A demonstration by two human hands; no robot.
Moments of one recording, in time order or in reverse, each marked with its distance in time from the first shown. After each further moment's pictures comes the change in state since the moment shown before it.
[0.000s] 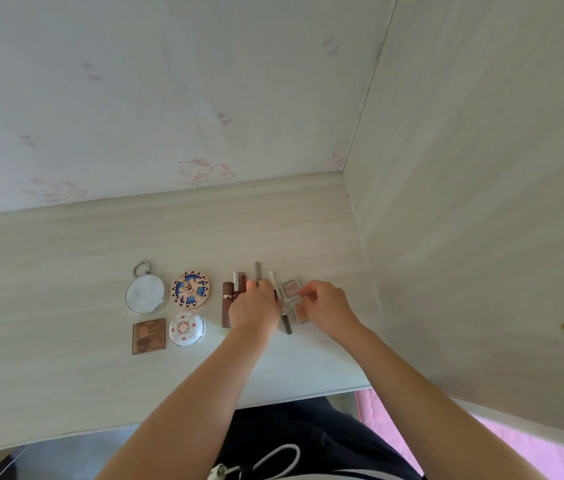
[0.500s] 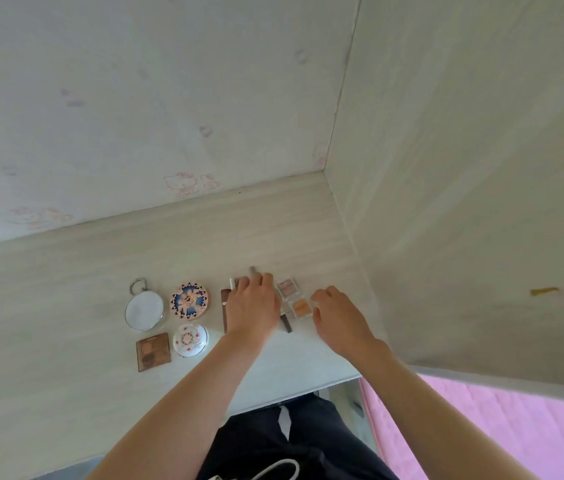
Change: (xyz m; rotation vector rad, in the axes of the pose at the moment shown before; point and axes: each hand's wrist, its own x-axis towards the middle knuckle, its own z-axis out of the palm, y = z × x) left_hand -0.013 -0.010 -0.022 0.108 0.164 0.281; right_hand -0.042 0.005 -0.006 -0.392 0.062 -0.093
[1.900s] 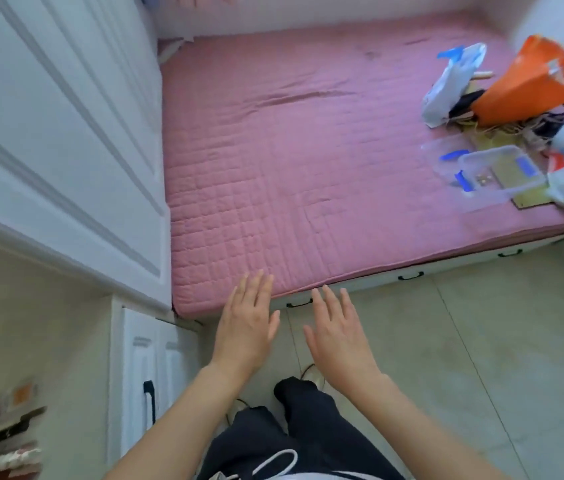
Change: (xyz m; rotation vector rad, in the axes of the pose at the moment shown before) left_hand -0.318 0.152 0.056 0.099 -0.283 1.652; right_hand -0.436 -0.054 0.196 0.337 0.499 1.349
